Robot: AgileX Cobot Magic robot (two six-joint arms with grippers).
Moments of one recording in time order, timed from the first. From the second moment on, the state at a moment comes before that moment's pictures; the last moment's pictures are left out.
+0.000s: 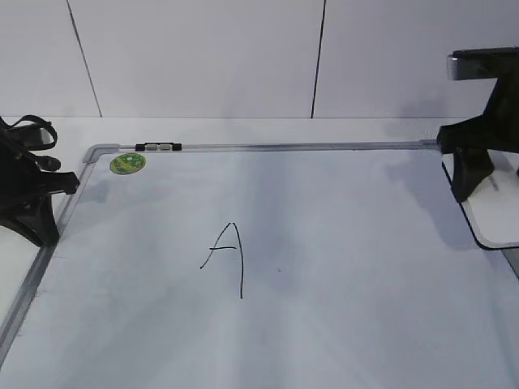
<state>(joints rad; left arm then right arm) -0.05 2.00 -1.30 -0.23 0.98 0.00 0.18 1.69 -1.37 -0.12 1.23 0.13</state>
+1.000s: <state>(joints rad) -0.05 2.00 -1.30 -0.24 0.98 0.01 0.13 1.80 -1.35 -0.14 1.22 0.13</state>
